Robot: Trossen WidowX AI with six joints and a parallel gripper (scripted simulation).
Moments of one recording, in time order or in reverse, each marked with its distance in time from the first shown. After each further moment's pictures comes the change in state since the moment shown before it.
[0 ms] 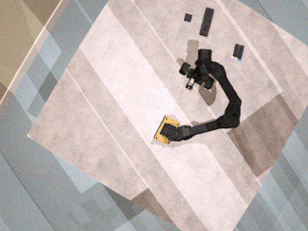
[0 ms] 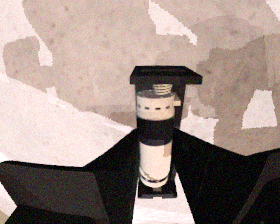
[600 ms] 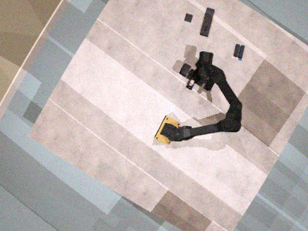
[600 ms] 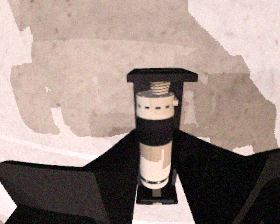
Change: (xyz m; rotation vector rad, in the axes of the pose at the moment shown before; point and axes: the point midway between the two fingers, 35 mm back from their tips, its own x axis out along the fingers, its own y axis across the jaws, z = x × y) arm 0.002 -0.001 -0.002 0.004 -0.080 0.011
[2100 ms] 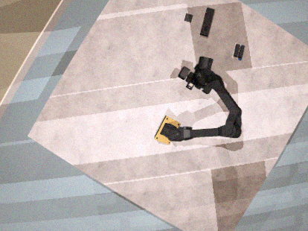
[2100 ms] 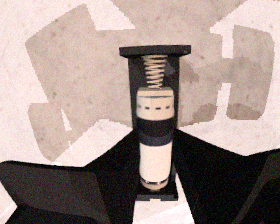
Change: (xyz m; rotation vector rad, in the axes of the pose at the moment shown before) arm 0.002 -0.003 -0.014 0.007 -0.075 0.011
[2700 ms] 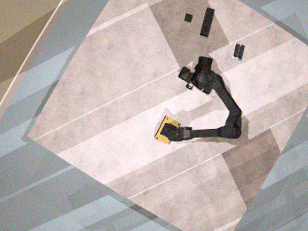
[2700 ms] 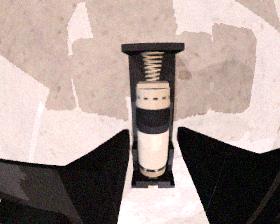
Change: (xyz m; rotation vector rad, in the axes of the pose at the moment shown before) arm -0.009 0.000 -0.003 -0.008 0.007 -0.006
